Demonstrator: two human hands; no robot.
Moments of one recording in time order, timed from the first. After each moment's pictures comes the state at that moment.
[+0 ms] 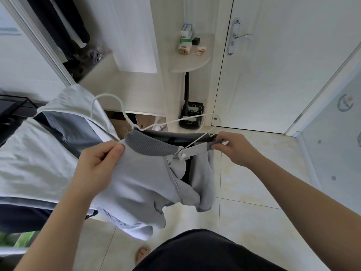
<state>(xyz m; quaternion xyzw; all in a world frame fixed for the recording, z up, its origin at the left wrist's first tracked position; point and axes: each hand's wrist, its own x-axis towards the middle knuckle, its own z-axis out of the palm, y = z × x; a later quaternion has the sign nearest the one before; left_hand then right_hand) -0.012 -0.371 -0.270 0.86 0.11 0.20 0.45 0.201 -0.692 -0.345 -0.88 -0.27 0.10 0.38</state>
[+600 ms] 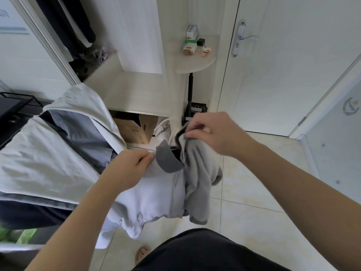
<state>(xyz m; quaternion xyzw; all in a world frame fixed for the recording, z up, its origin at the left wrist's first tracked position) 0.022 -0.390 -0.292 0.96 0.09 0.01 0.26 0.163 -0.627 -0.240 -0.82 -0.43 0.04 0.38</state>
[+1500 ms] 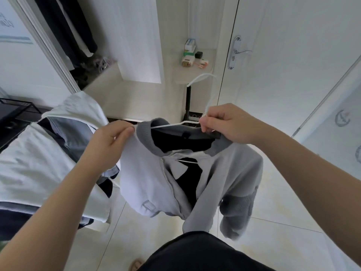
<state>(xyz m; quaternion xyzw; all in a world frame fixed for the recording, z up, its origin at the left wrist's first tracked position) 0.045 -0.354 -0.246 0.92 0.05 0.20 0.32 0.194 -0.650 -0.200 -0.82 -0.39 0.14 0.39</state>
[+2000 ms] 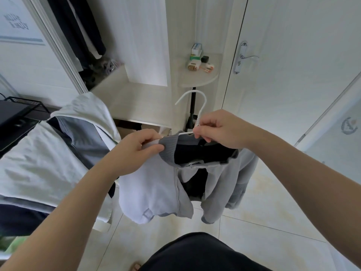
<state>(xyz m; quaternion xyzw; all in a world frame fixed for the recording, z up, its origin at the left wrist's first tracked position) 0.055 -0.379 -0.250 0.90 -0.05 0.07 0.42 0.185 -0.625 -0.197 -0.82 -0.45 0.13 0.34</state>
